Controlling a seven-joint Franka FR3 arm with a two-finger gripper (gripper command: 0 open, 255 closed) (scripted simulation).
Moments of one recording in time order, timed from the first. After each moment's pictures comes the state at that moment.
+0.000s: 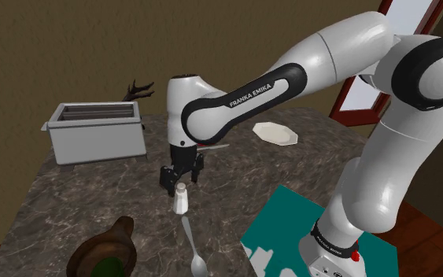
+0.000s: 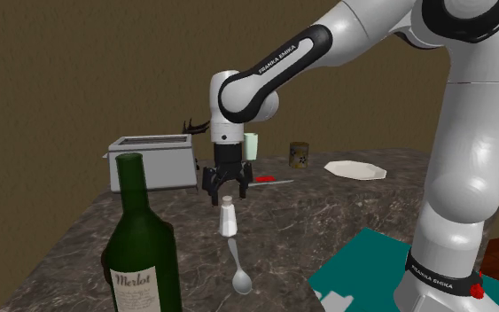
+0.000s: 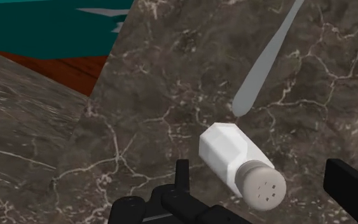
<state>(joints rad) 0.13 0.01 0.35 -2.21 0.15 2.15 0.45</state>
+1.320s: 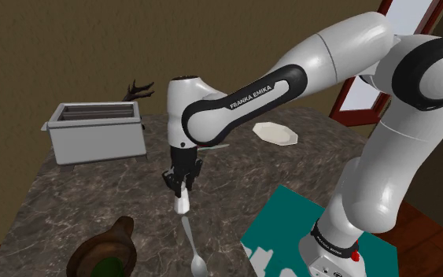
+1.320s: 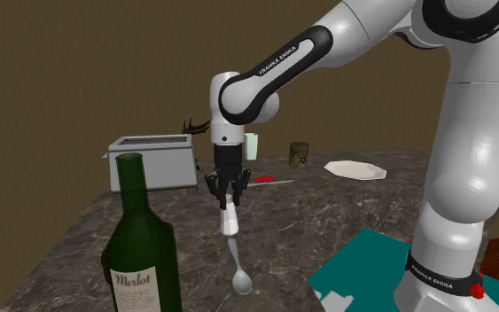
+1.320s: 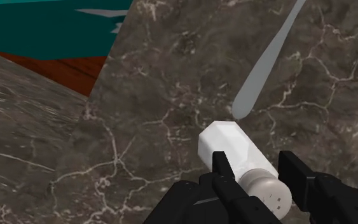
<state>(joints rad) 0.13 0.00 0.35 -2.22 0.15 2.15 0.45</state>
